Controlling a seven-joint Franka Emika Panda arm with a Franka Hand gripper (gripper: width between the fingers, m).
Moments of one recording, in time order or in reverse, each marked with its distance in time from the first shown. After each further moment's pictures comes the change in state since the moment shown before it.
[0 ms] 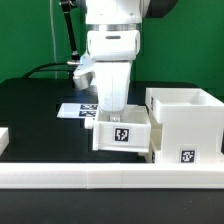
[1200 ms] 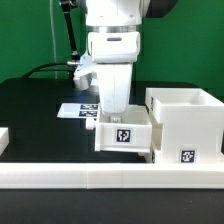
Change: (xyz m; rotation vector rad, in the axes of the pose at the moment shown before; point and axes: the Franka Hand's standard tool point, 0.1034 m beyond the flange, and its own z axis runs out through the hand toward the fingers) arm -0.002 -0.005 0.002 0.020 0.000 -0.027
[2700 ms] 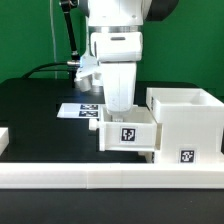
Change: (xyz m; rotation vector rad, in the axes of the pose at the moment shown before) arm 0.003 0.001 0.003 -0.039 -0.001 -0.041
